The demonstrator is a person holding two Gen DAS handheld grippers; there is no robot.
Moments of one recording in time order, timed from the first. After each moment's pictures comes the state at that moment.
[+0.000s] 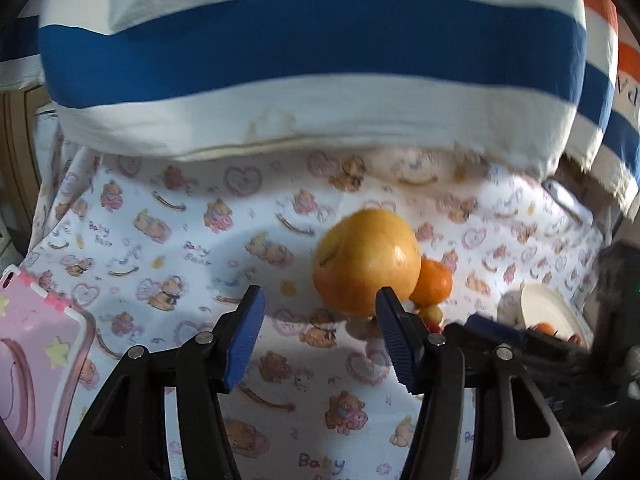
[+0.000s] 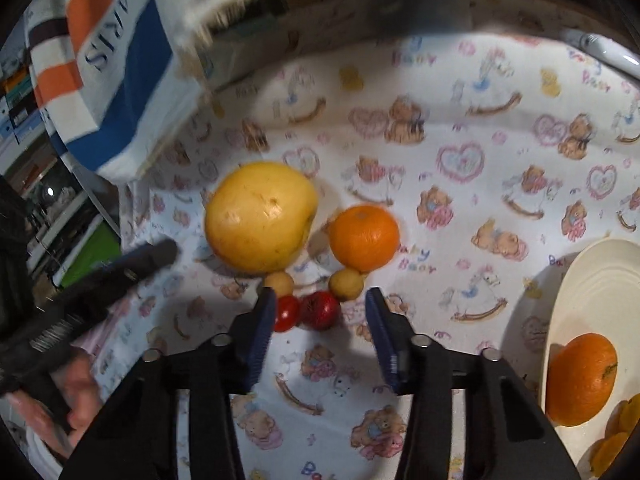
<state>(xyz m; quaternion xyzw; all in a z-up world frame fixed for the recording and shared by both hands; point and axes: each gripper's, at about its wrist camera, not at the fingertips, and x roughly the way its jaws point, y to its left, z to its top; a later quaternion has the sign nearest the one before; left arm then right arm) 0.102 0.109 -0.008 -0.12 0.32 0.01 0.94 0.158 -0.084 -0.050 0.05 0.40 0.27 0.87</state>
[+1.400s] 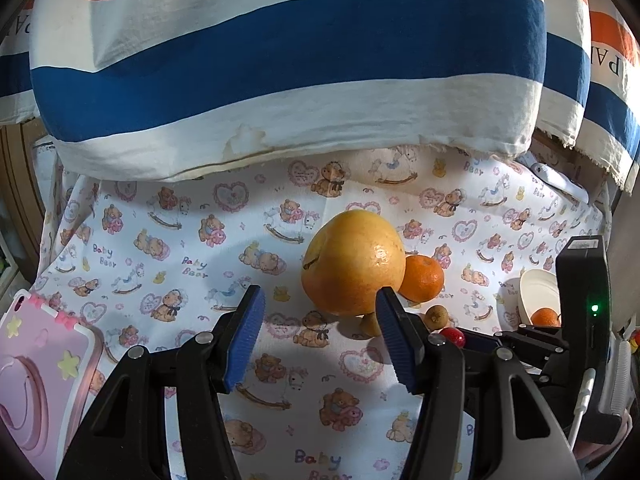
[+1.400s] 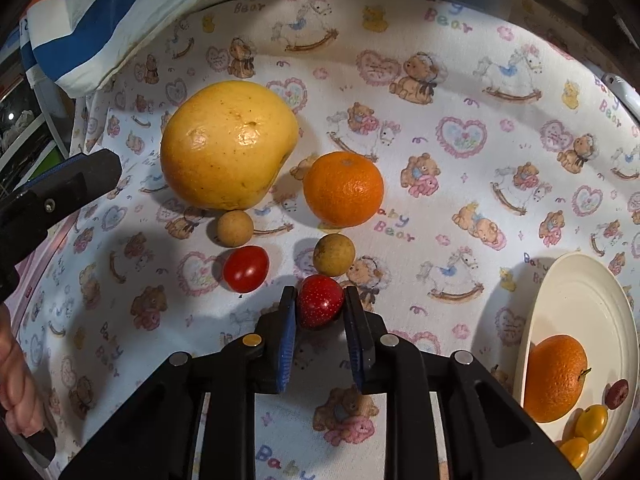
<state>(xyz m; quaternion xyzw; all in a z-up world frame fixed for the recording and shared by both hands) 0.098 0.091 -0.002 -0.07 0.32 0.01 0.95 0.162 -0.048 -0.065 -0.09 0.44 0.21 0.87</state>
